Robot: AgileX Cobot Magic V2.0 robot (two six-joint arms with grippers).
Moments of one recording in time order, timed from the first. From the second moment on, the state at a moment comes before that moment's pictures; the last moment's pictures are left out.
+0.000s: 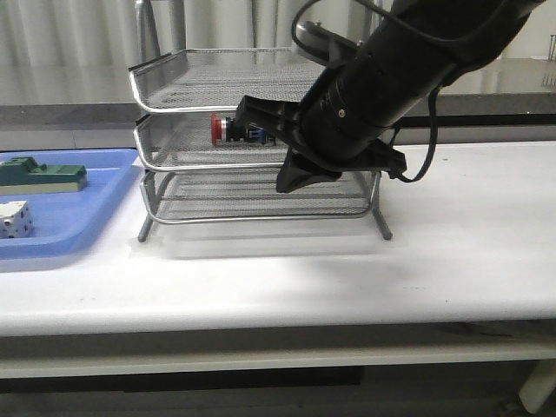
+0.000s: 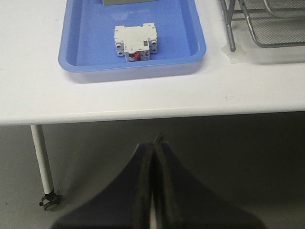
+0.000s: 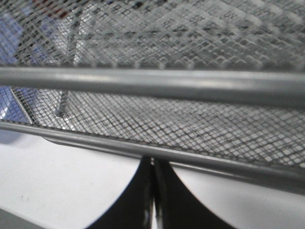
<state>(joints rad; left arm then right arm) -0.16 0.43 -0.63 0.21 0.96 -0.24 0.52 1.87 -1.17 0.72 0.14 -0.21</state>
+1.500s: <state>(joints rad) -0.16 0.43 -0.63 0.21 0.96 -0.24 0.22 1.00 -0.71 0.40 0.37 -0.22</state>
